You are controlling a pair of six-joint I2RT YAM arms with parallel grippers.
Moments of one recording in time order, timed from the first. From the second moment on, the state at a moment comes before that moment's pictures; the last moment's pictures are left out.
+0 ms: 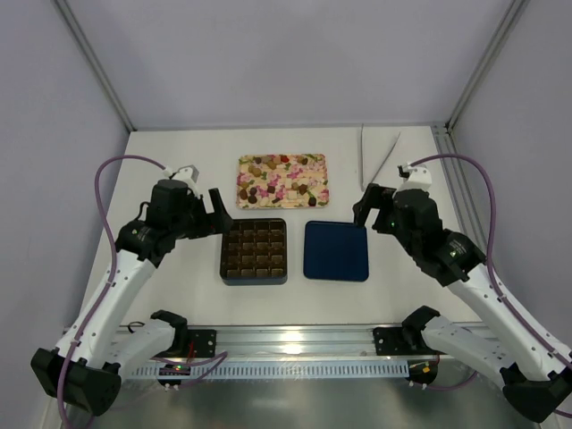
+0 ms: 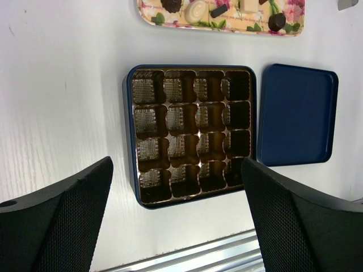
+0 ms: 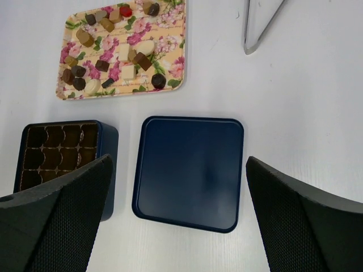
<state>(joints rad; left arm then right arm) -0.33 0.95 0.98 -0.75 0.04 -0.45 0.59 0.83 0.95 -0.62 0.37 0.52</state>
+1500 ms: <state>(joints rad) -0.33 1.00 1.05 -0.76 0.05 -0.41 0.02 2.03 1.62 -0.55 -0.05 0.28</state>
